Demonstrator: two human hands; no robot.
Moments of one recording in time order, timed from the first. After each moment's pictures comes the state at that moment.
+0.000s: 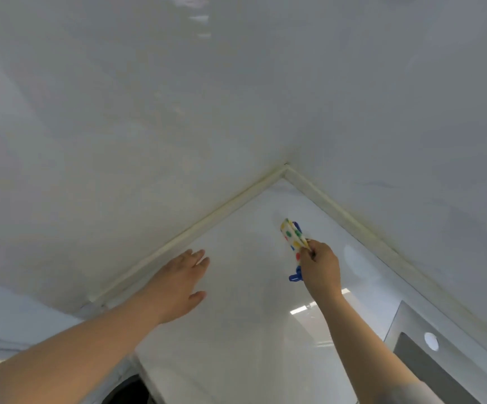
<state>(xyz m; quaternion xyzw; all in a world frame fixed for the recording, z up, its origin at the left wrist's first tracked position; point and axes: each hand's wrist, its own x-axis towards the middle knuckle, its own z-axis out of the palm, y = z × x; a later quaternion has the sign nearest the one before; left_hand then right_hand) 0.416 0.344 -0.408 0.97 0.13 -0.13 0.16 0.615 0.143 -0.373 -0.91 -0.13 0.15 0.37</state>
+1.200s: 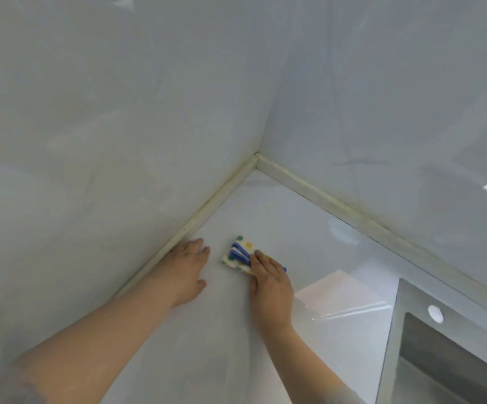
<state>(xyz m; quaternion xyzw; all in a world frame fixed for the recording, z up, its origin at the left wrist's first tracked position) 0.513 0.370 -0.422 0.97 0.09 -0.21 0.11 0.574 0.179 -0.475 -0.93 -0.27 -0.09 0.23</state>
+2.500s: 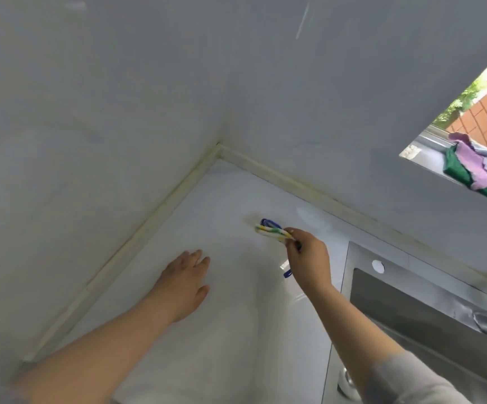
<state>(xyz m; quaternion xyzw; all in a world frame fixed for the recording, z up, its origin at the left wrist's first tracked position) 0.481 0.300 -0.419 0.97 0.03 -0.20 0.16 0.596 0.079 -0.374 -0.94 -0.09 0.03 0.33</state>
